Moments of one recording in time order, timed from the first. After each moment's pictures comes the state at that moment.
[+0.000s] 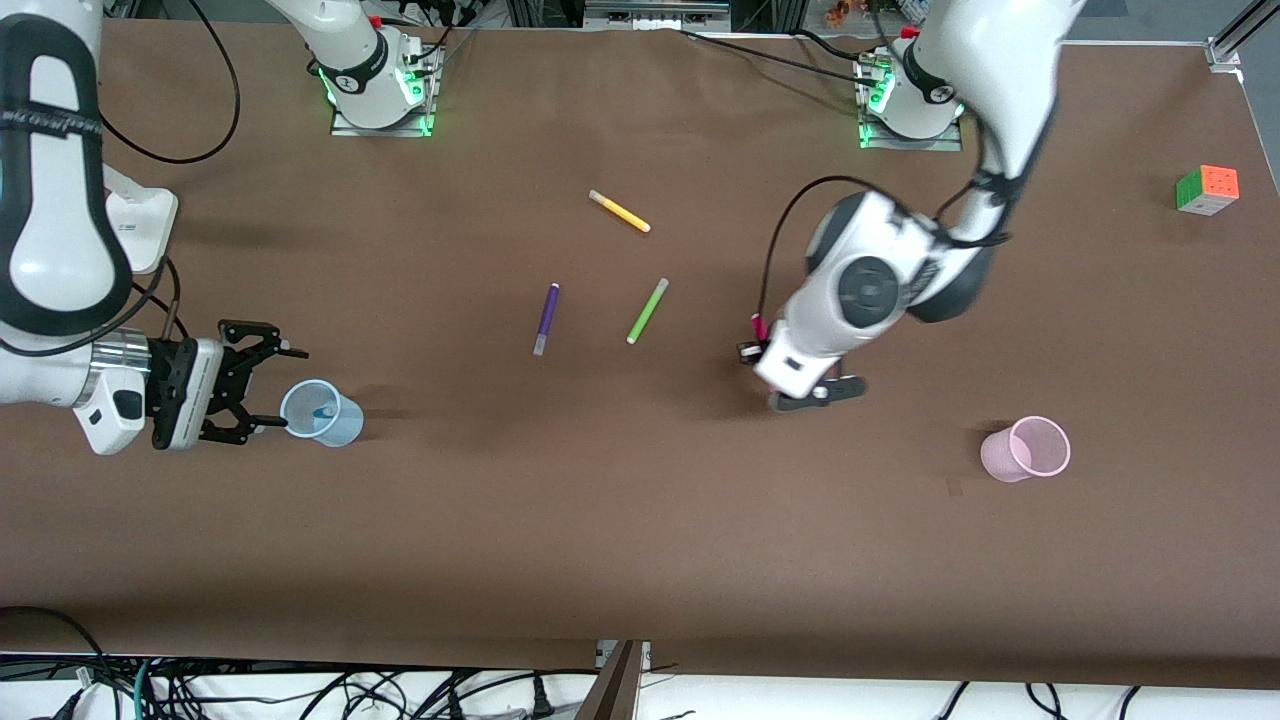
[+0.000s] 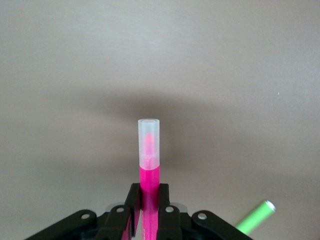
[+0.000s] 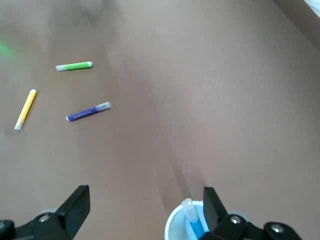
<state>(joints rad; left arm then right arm) -0.25 0.48 -0.20 -1.69 -0.14 2.05 -0.66 0.04 0.48 -0.12 -1.49 0.55 1.76 -1.33</state>
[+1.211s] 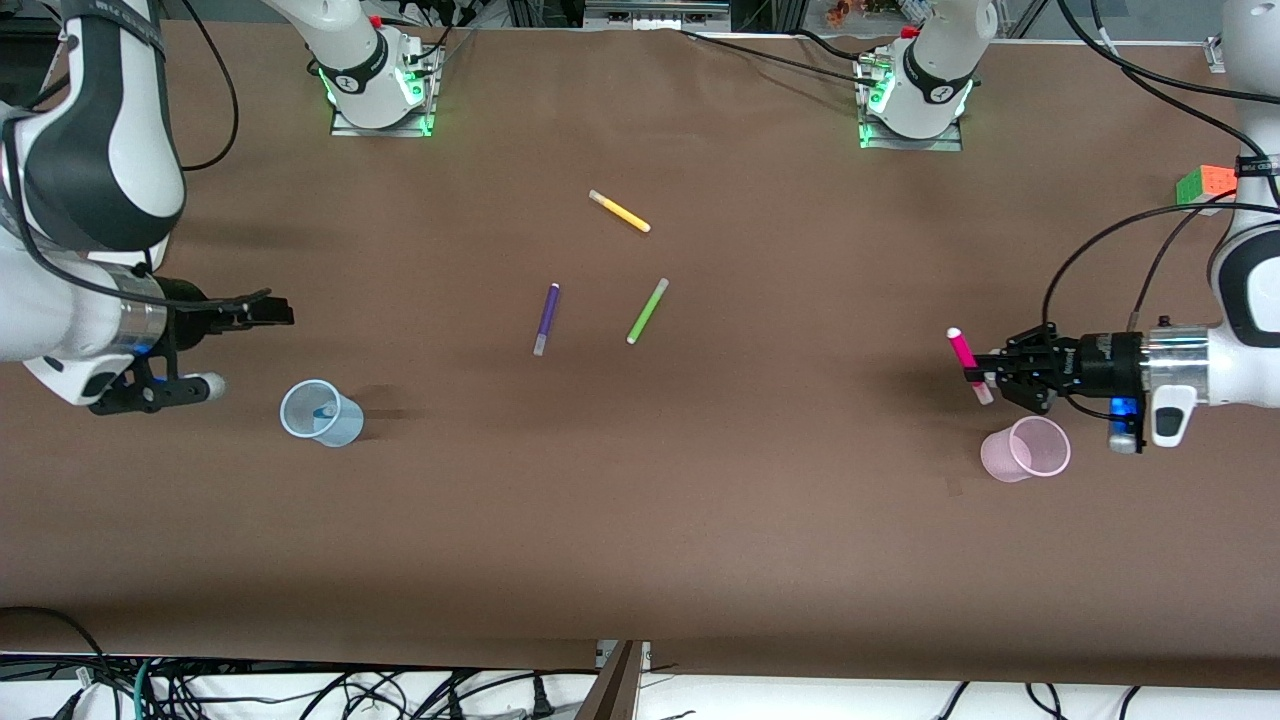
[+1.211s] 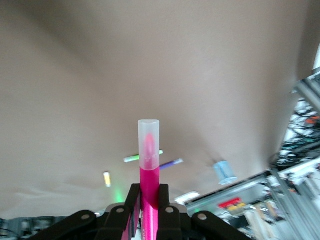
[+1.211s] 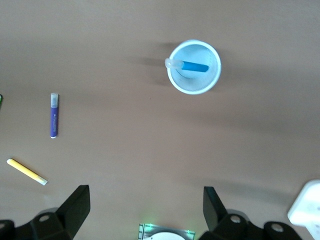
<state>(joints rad) 0.38 0.50 -0.19 -1.59 -0.79 1.63 -0.60 0.16 0.40 -0.12 -1.29 0.11 1.38 -0.05</state>
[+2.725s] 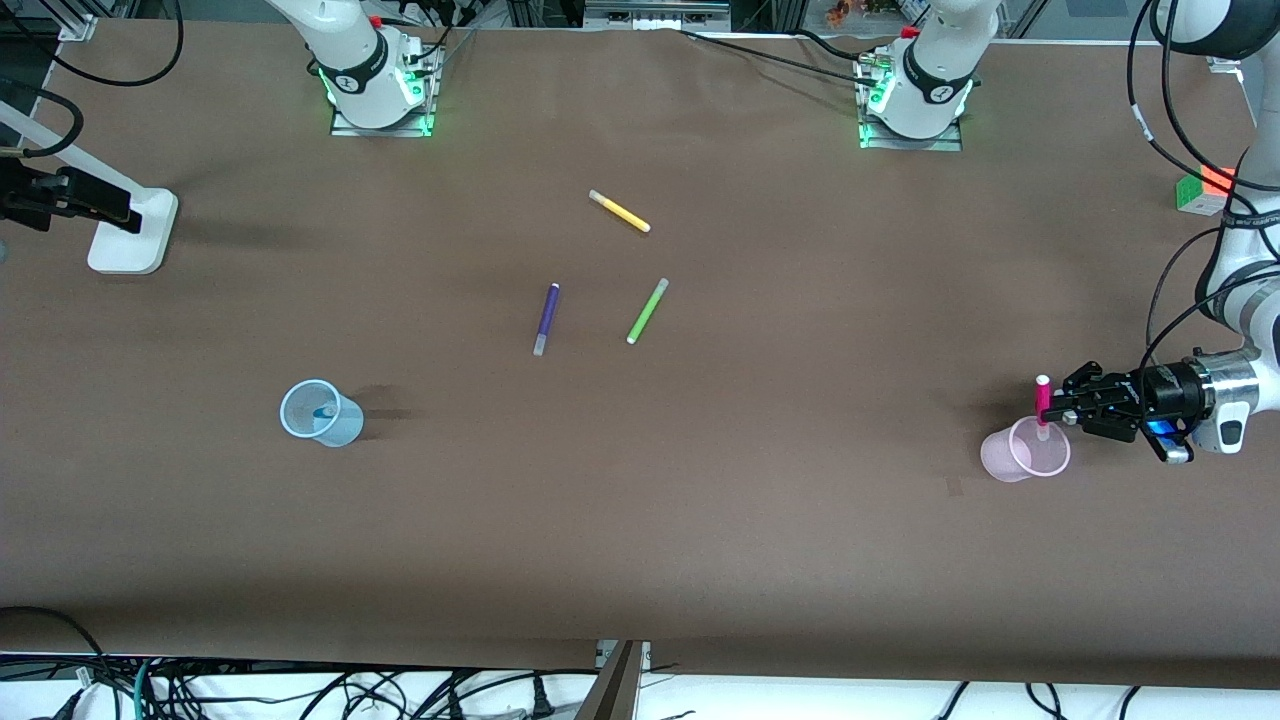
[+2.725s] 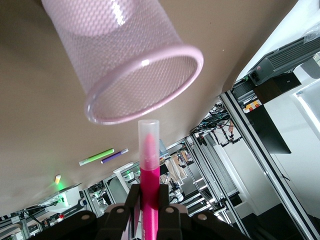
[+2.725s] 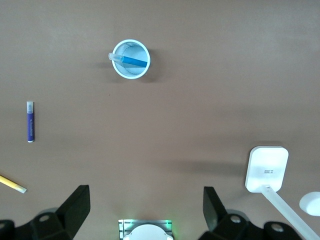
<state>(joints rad) 0.64 0.84 -0.19 -1.47 -1.01 1.56 -0.30 0.02 0.08 -0.07 -1.46 -0.02 1.39 -0.05</state>
